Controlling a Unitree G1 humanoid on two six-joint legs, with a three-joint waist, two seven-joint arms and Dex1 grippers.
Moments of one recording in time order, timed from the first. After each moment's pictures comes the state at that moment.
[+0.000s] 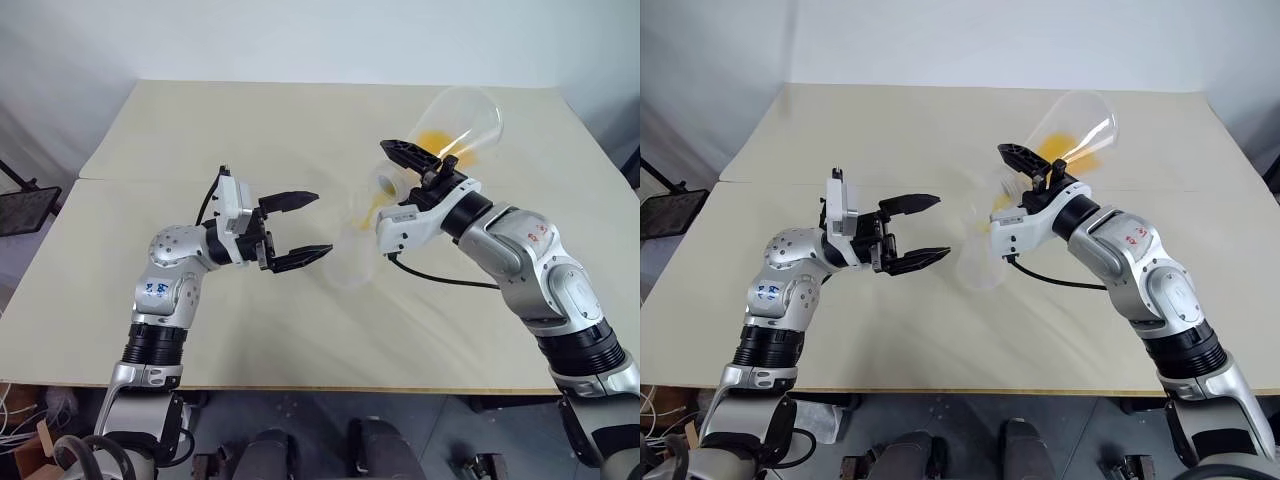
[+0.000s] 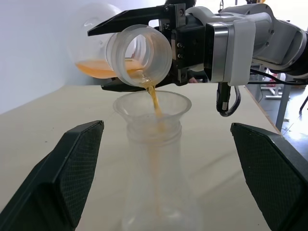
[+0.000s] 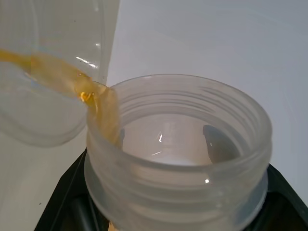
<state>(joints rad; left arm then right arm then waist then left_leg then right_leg) -0.63 0.40 0.03 0.13 -0.46 0.12 -1.11 -0.66 -0.69 0.23 -0.19 -0.77 -0.18 0.40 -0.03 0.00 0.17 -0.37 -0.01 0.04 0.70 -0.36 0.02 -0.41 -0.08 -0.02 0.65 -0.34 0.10</state>
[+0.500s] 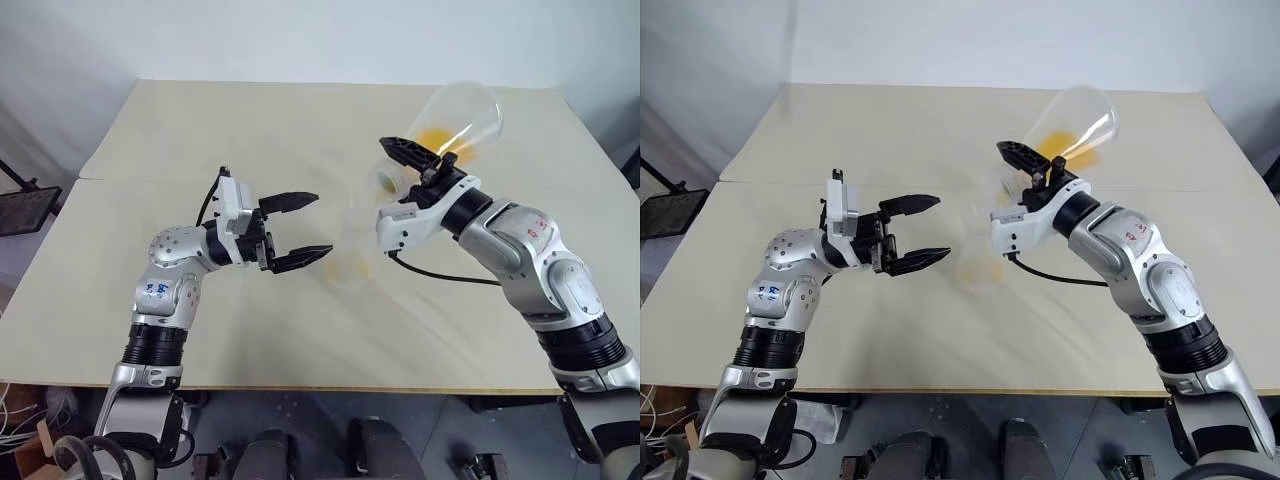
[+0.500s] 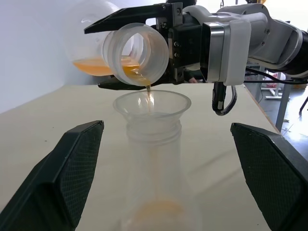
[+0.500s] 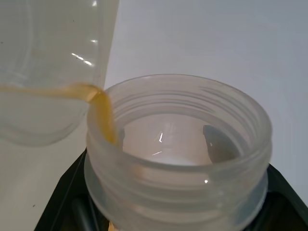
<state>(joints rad) -0.63 0.39 0.03 0.13 -0.46 0.12 -1.10 -0.68 -0.70 0.23 -0.15 -0.78 -0.22 0.39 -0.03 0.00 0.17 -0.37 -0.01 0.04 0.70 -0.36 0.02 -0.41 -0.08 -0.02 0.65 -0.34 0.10</state>
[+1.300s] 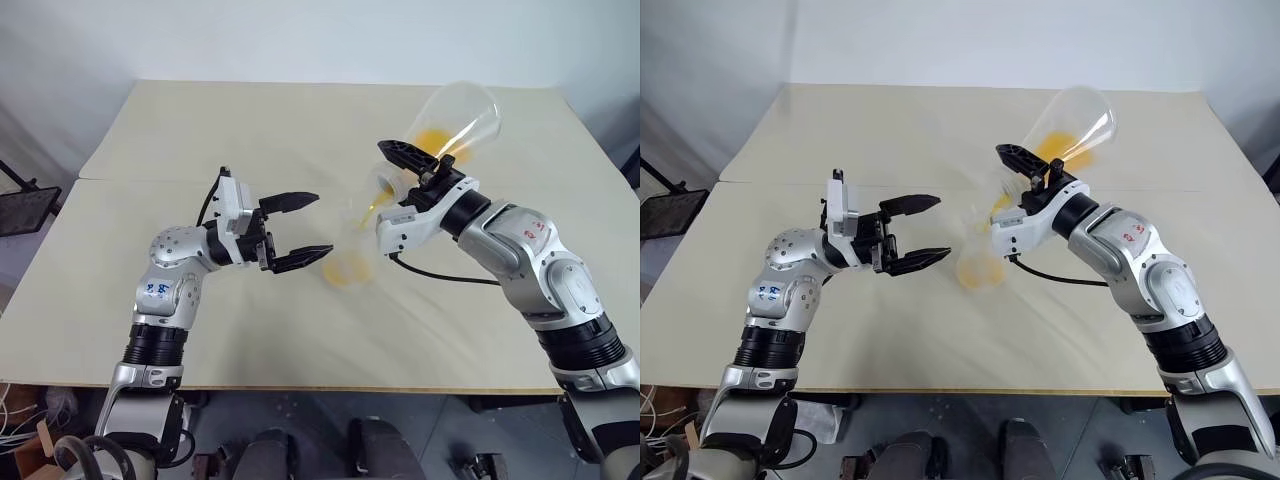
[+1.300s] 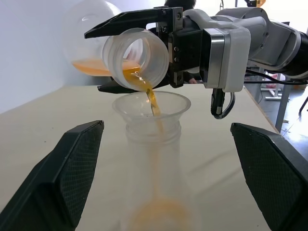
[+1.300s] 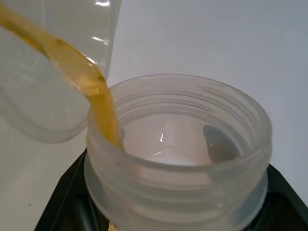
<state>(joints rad) -0.63 0.39 0.03 0.13 -0.46 0.12 -1.10 -0.68 -0.70 0.23 -0.13 -0.81 -0.25 0.37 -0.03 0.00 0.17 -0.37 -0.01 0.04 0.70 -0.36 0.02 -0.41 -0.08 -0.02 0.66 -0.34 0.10</state>
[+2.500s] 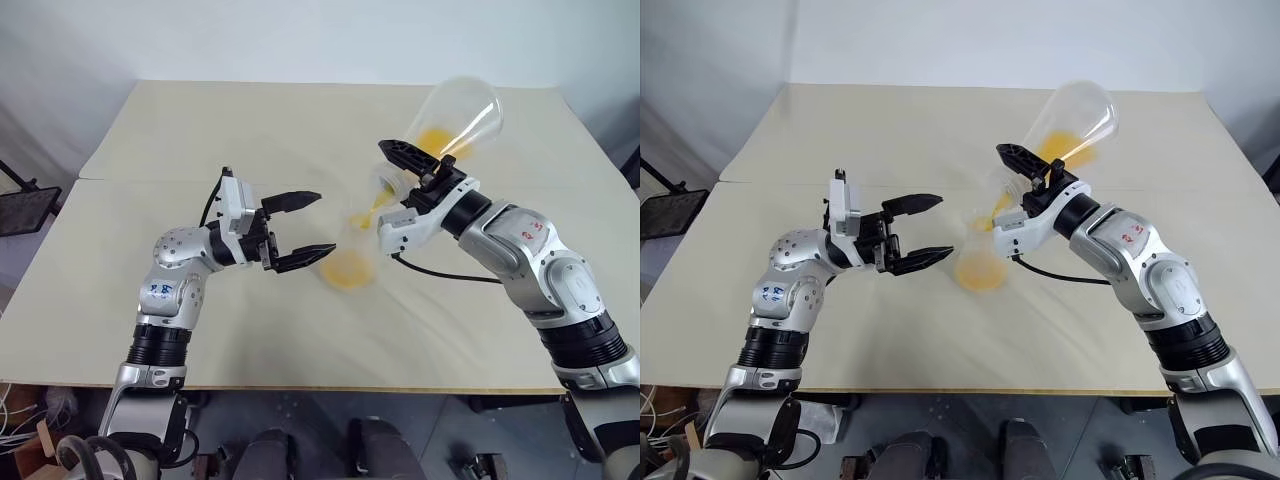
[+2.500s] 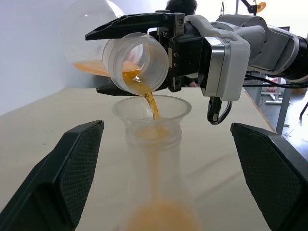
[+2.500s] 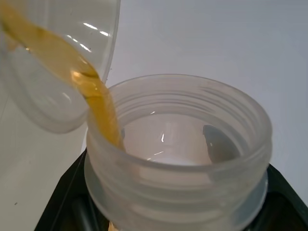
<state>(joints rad) -0.63 0.37 0.03 0.13 -0.46 0.12 -1.09 -0.69 -0.71 0.23 -0.11 -0.85 -0.29 0.32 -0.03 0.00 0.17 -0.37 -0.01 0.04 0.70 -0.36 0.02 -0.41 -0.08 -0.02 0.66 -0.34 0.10</state>
